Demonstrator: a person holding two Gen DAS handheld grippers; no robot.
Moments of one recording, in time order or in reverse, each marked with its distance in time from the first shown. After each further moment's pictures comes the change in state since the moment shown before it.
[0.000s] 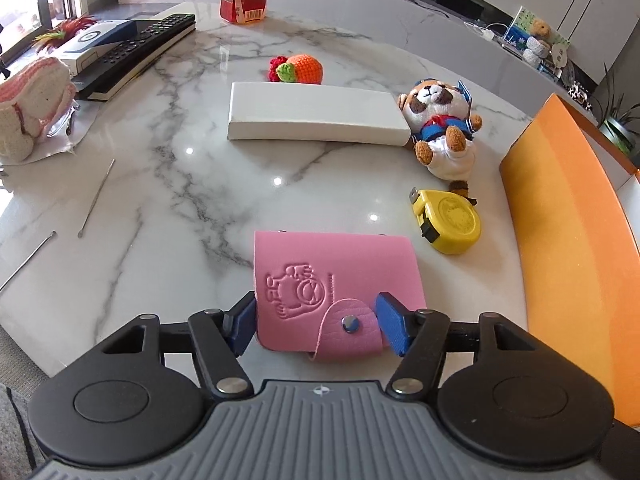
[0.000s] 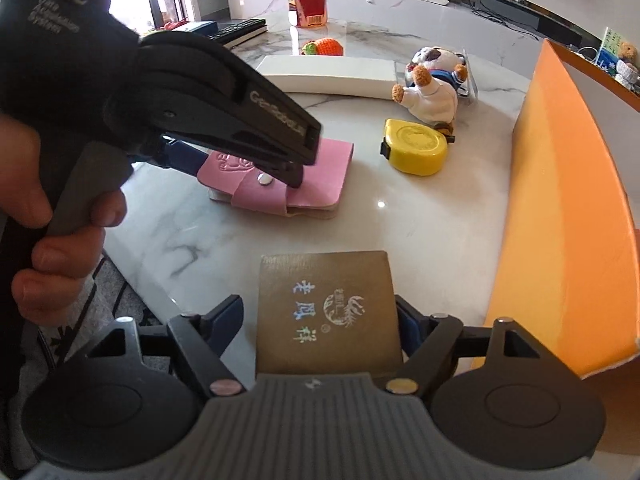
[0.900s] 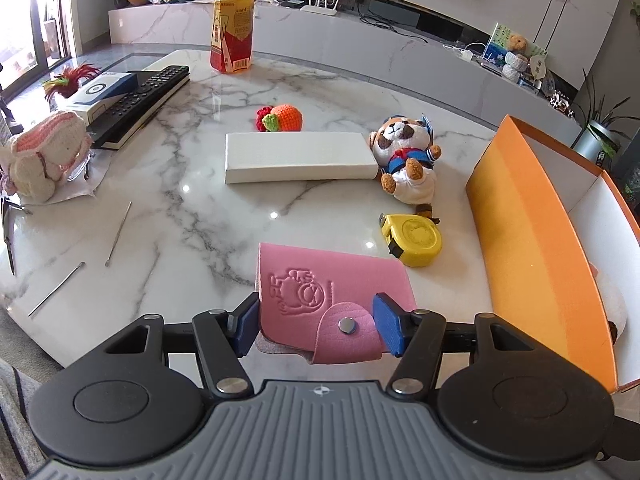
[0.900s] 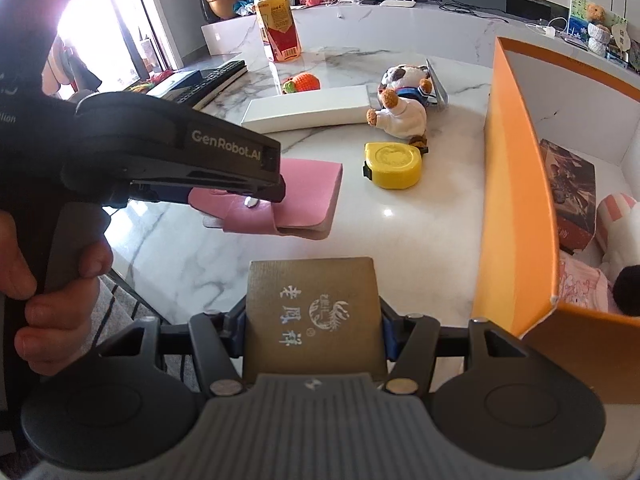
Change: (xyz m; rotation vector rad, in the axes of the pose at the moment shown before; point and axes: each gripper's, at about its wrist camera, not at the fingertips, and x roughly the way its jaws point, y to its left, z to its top) left arm -0.049 -0.016 -0.005 0.062 -0.103 -0.002; right arm -0.032 -0.005 0.002 0.169 -0.042 0.057
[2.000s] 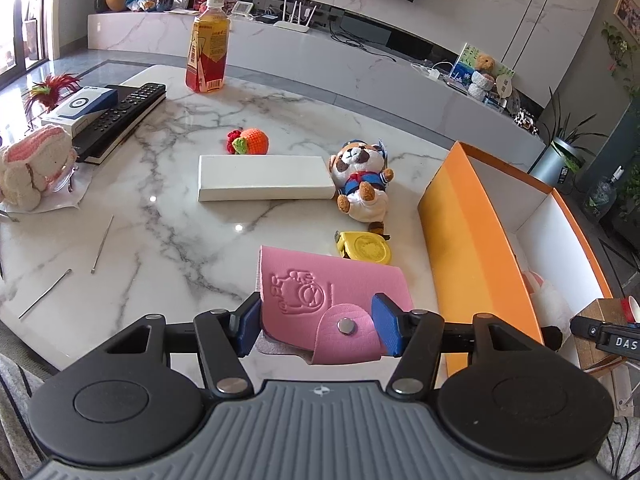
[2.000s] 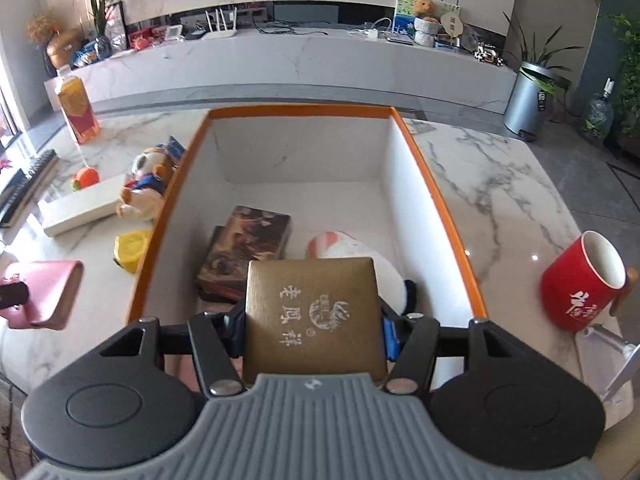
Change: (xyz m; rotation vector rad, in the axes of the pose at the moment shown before) left arm -0.030 -0.005 0.002 -0.007 -0.040 -0.112; right arm -0.092 -0.130 0.035 0.162 -0.020 -0.523
